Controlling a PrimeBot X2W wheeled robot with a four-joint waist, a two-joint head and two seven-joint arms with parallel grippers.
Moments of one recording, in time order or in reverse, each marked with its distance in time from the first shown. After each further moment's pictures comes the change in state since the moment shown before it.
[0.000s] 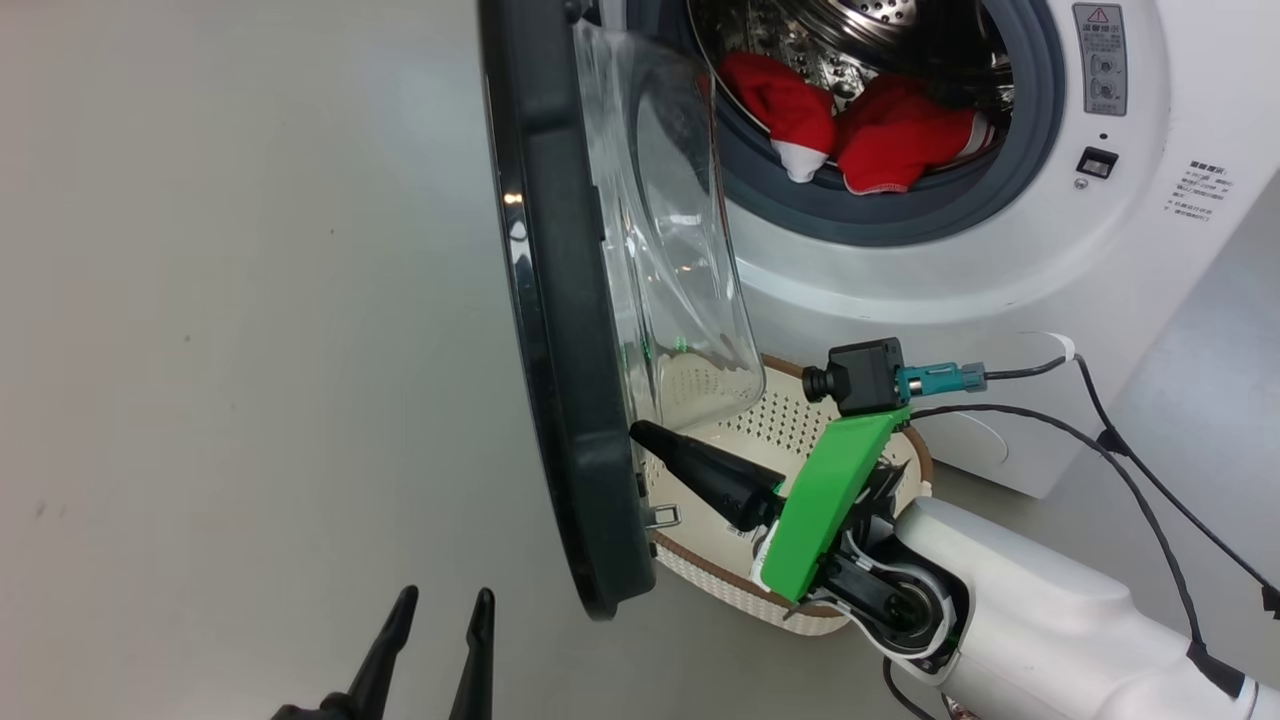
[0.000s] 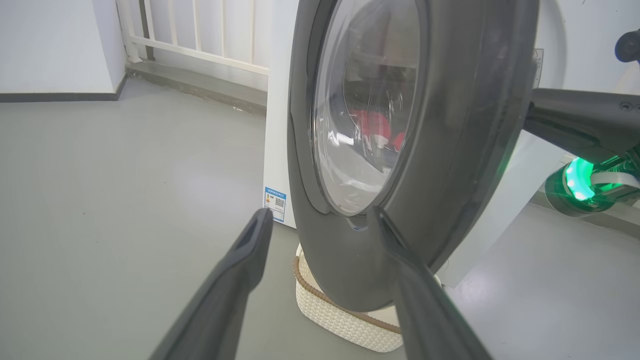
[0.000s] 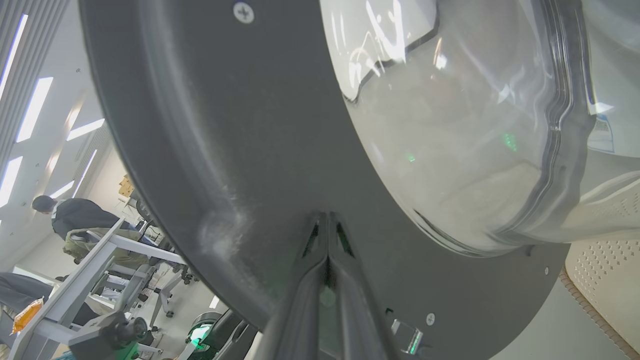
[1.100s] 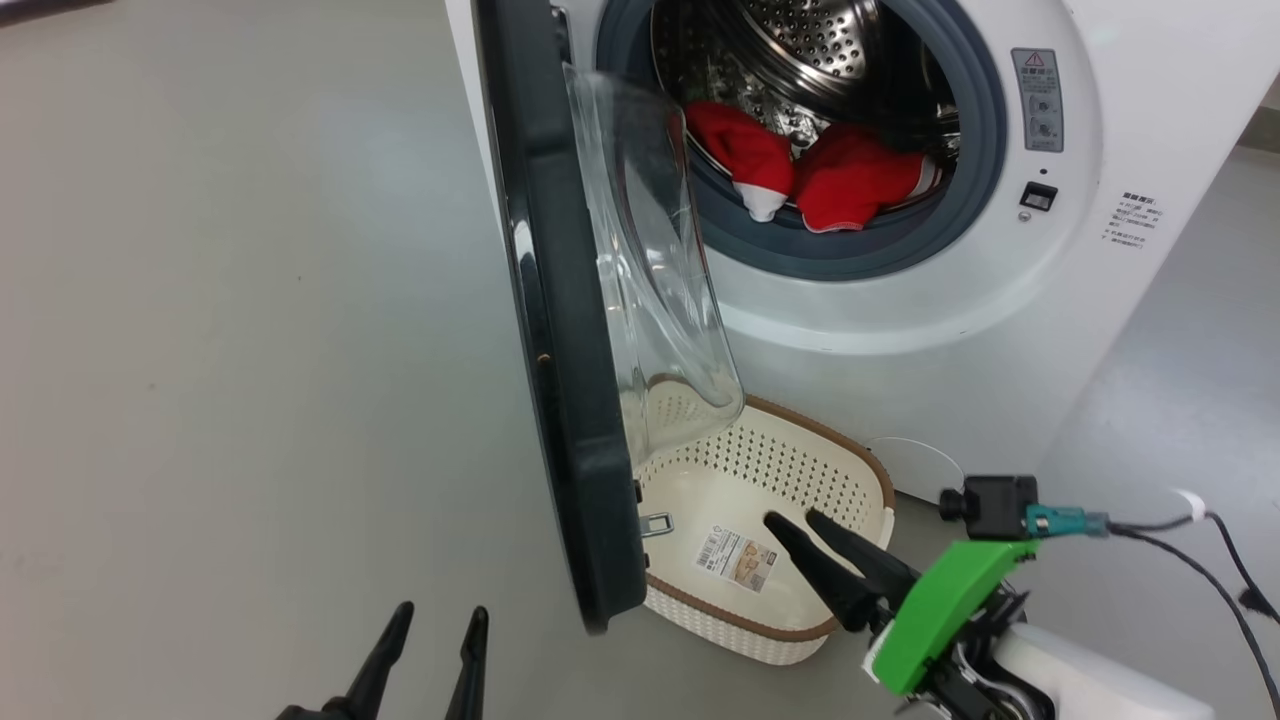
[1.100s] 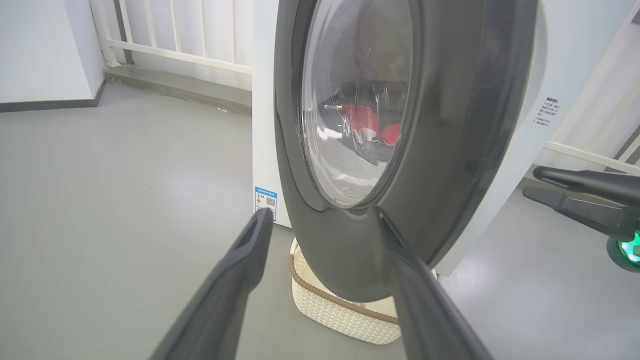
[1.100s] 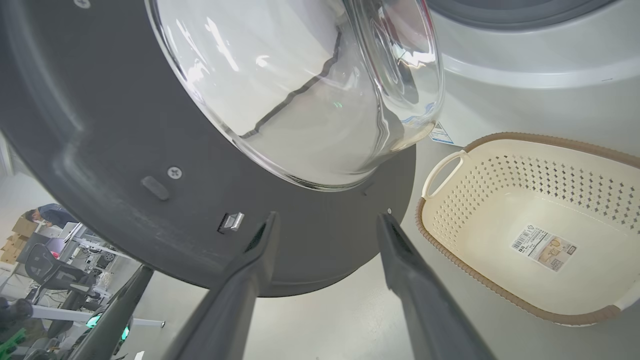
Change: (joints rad) left arm -0.015 0.001 0.031 0.088 0.045 -0.050 0.000; right arm 0.195 -0.119 0.014 0.085 -0.025 0.000 -0.200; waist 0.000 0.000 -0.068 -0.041
